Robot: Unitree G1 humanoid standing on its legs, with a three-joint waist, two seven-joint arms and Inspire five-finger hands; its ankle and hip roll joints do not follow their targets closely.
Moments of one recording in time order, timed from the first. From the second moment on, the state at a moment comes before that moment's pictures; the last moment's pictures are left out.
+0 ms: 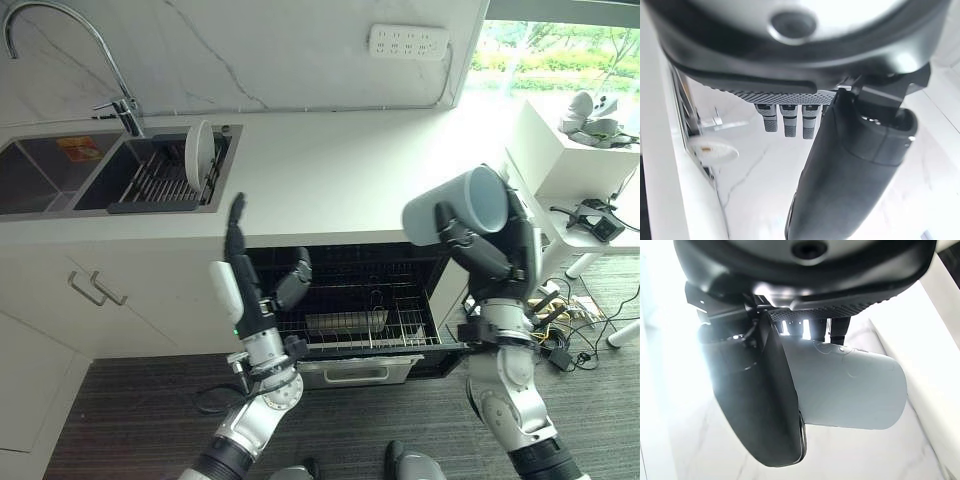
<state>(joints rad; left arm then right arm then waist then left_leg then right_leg) -0.14 0.27 -0.37 0.18 0.32 -0.34 1.09 -0.08 -0.35 0.19 -0.11 0.60 -0.49 -0.35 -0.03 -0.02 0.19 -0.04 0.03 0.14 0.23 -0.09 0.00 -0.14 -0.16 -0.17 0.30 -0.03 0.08</state>
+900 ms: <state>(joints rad) 0.04 0.53 -0.42 0.19 0.16 -0.42 0.17 0.00 -0.36 0.17 0.09 0.65 -0.36 -0.21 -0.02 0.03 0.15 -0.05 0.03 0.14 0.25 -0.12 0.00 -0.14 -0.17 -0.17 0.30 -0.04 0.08</state>
